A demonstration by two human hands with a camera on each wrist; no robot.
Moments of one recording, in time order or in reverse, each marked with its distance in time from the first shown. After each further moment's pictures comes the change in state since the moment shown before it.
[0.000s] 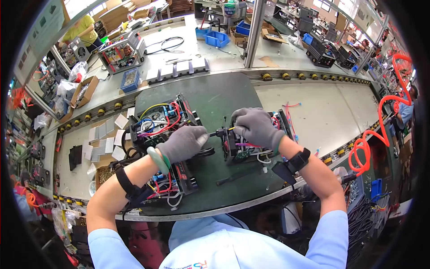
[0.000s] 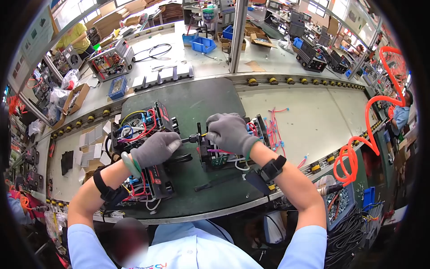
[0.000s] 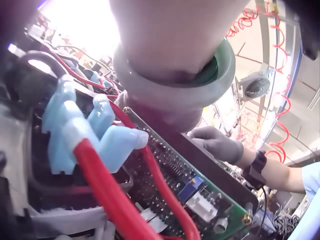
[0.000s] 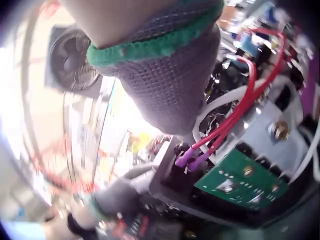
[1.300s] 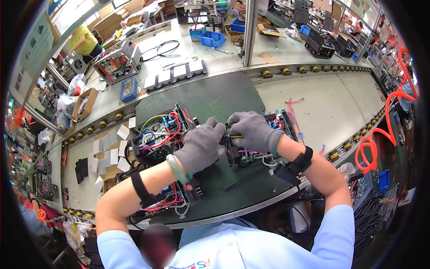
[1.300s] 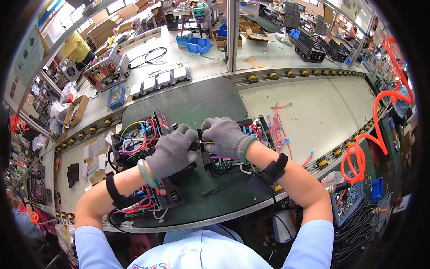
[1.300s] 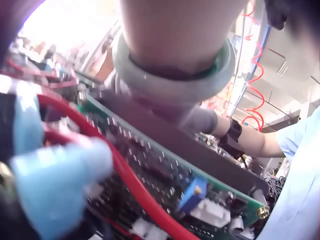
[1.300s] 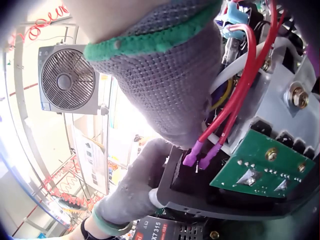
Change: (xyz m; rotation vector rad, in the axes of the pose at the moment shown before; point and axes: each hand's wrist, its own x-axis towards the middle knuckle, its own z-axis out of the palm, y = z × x) left_hand 0.027 0.054 0.005 0.561 -0.025 0.030; right_hand 0.015 -0.009 -0.001 -0.058 -0.203 0.002
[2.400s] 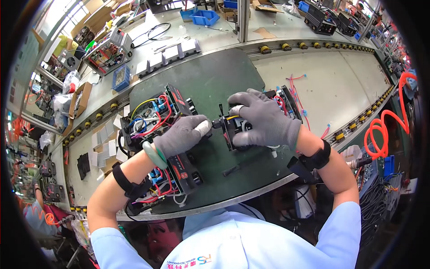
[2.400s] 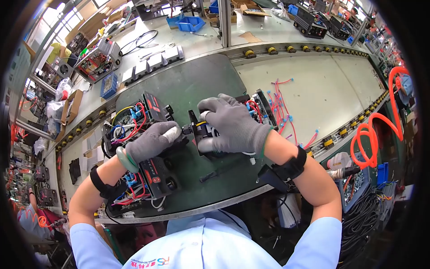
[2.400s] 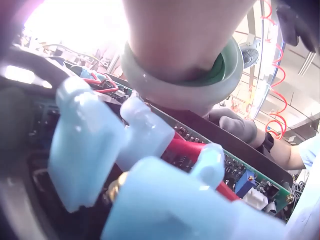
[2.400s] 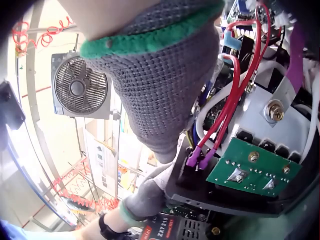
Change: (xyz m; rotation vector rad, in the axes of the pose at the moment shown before) left_hand -0.009 -0.047 0.020 -0.658 -0.163 0.009; right_hand -0.037 -0.006 -0.006 0.134 0.127 -0.006
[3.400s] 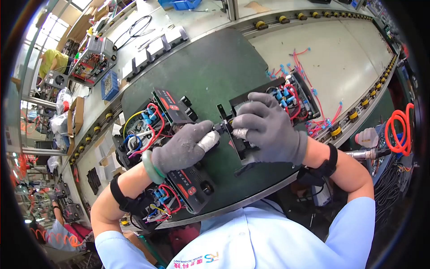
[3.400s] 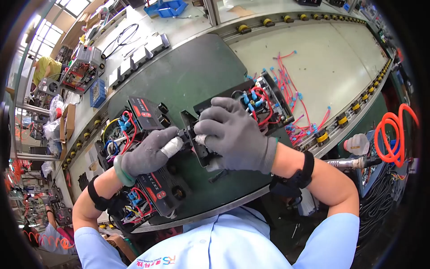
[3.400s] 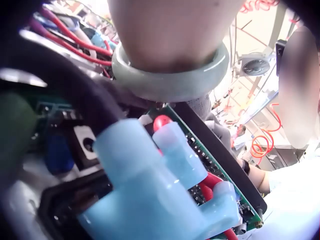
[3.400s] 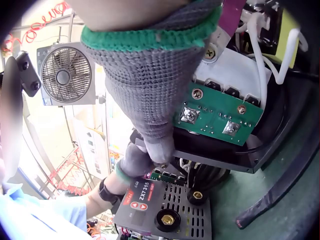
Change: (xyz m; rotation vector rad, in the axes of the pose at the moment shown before) left_hand 0.018 -0.006 -0.006 -0.010 -0.180 0.147; right_hand -0.012 0.001 0.046 -0.078 0.435 -0.246
